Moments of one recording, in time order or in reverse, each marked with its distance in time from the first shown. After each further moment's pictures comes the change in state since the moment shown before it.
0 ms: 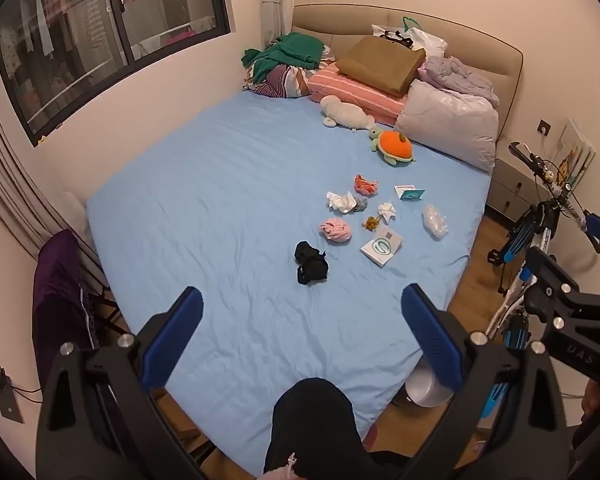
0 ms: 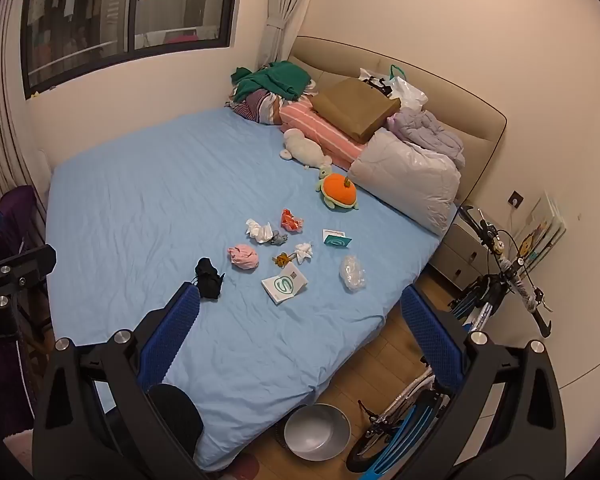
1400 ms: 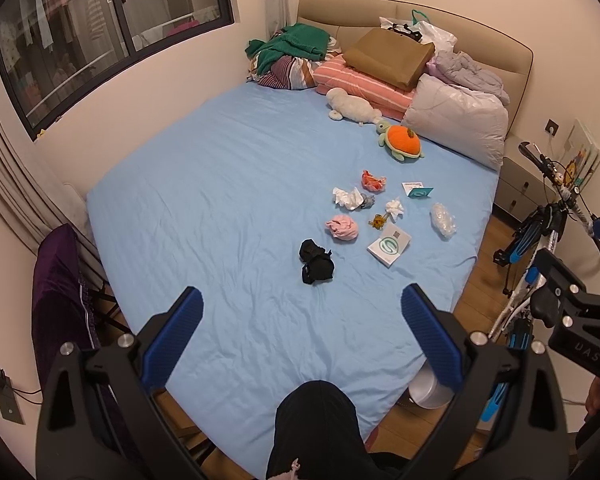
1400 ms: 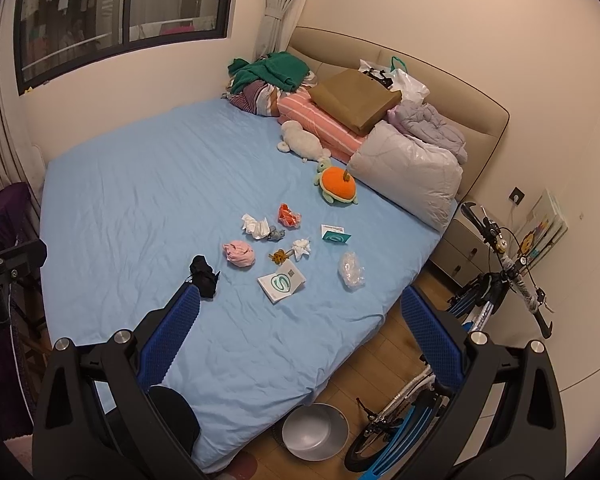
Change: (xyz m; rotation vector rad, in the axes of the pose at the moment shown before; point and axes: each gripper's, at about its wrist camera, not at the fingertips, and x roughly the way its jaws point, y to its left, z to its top) left arm 0.019 0.022 -0.004 0.001 0.023 0.002; right arm 0.017 0.003 0.006 -0.003 0.034 -0.008
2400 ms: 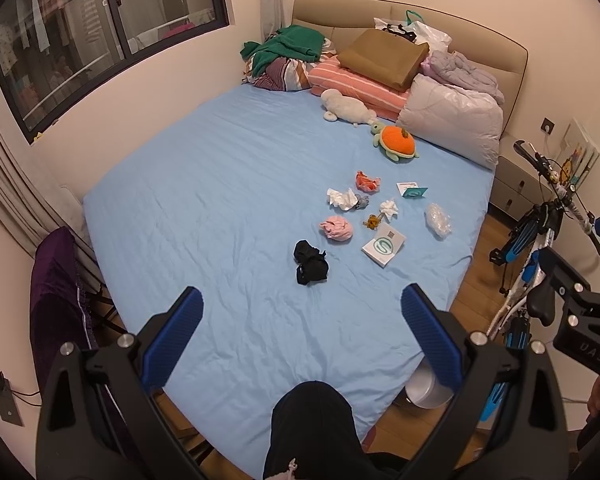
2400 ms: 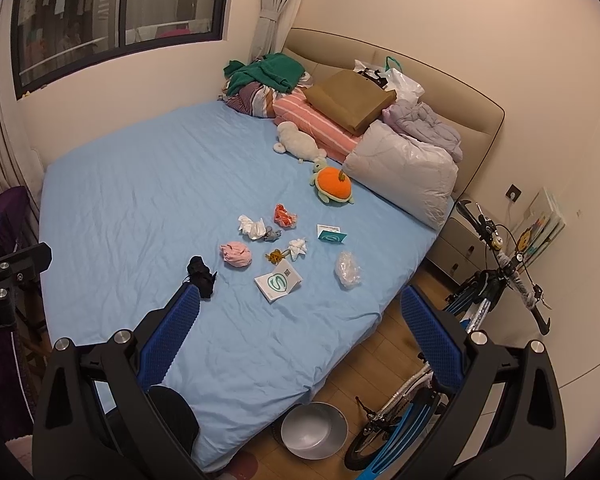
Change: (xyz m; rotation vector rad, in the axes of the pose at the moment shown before) left arm 0.005 -0.006 0.007 0.006 0.011 -0.002; right arm -0.005 -0.003 0.001 0.011 0.000 -0.007
